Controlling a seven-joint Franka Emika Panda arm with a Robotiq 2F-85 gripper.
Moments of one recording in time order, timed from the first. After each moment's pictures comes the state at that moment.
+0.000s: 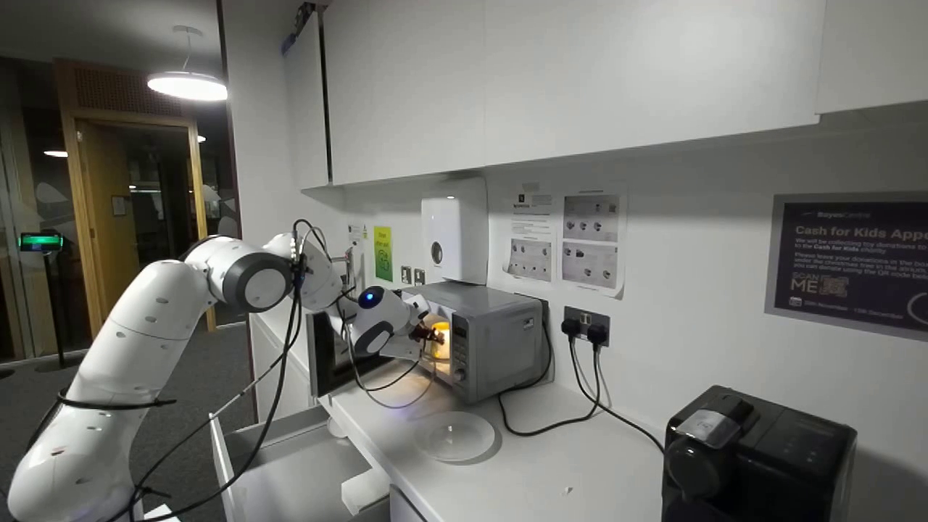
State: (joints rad) arm -0.38 0.51 0.43 -1.91 0.21 3.32 -0.52
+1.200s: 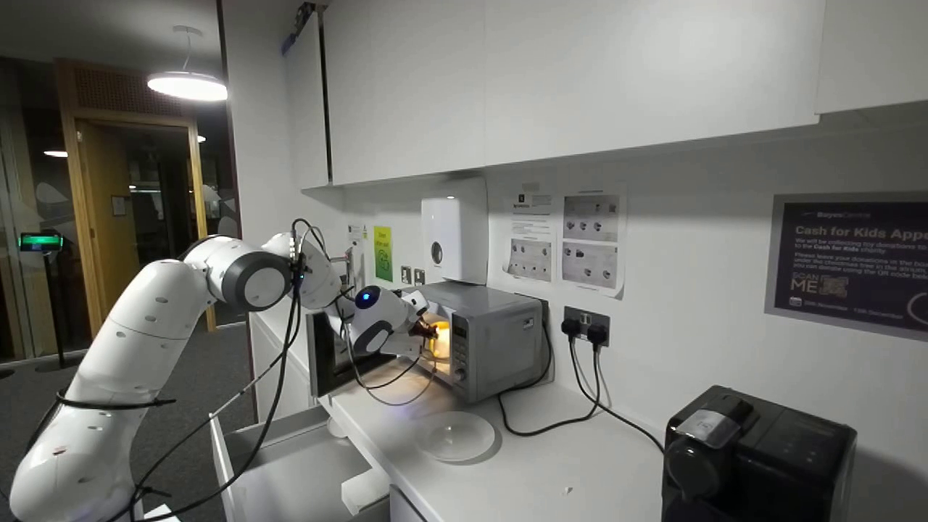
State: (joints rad) arm -0.36 0.51 0.42 -1.91 0.21 3.38 -0.52
